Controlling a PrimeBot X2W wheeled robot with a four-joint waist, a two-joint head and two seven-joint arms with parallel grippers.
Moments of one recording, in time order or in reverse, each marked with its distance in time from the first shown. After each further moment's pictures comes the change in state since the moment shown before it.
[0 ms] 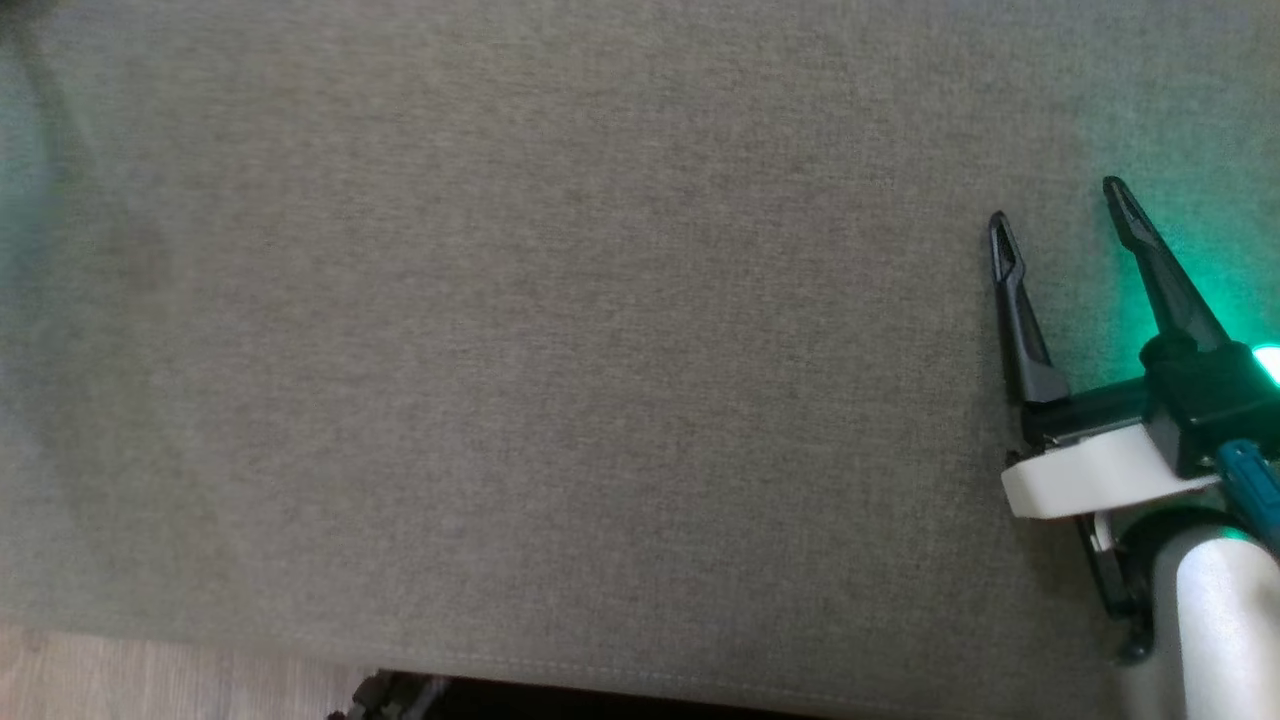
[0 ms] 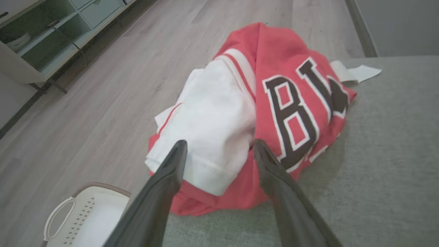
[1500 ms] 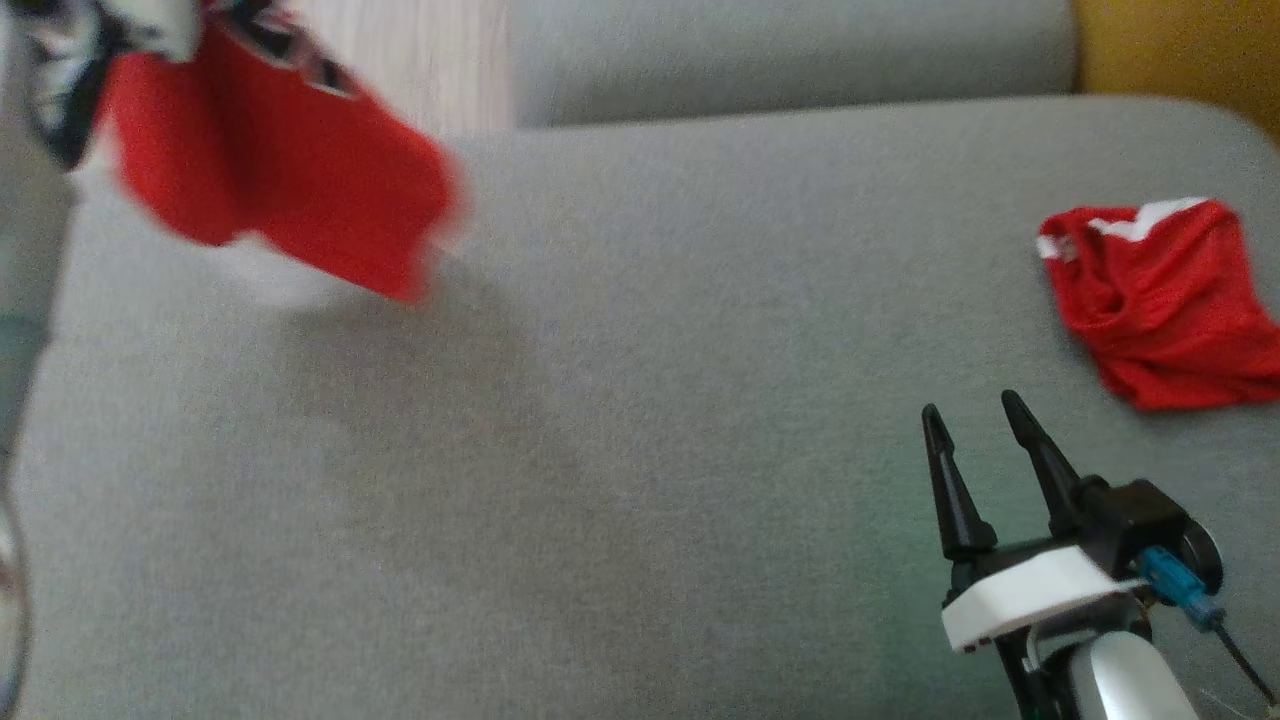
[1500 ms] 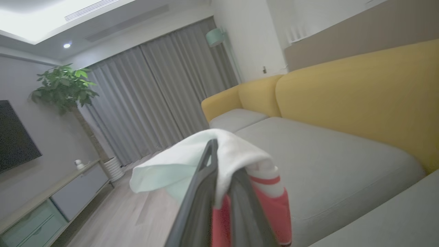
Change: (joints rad) left arm -0.235 -0.092 -0.305 0.004 0.143 -0.138 -0.047; right arm 0.112 0.024 0.036 0.424 0.270 0.000 -0.221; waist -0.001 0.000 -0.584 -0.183
